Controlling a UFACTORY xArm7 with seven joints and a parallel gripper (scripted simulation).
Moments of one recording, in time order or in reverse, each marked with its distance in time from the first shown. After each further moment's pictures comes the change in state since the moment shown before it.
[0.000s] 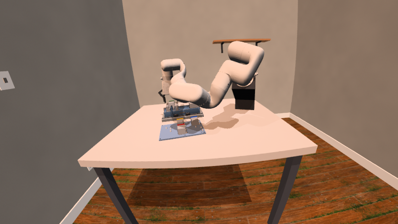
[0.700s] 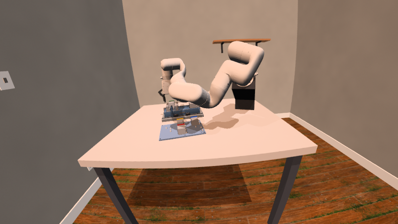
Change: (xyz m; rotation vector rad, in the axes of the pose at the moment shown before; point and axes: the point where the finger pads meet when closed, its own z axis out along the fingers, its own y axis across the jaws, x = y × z) arm 0.000 0.000 -0.004 0.000 0.000 0.000
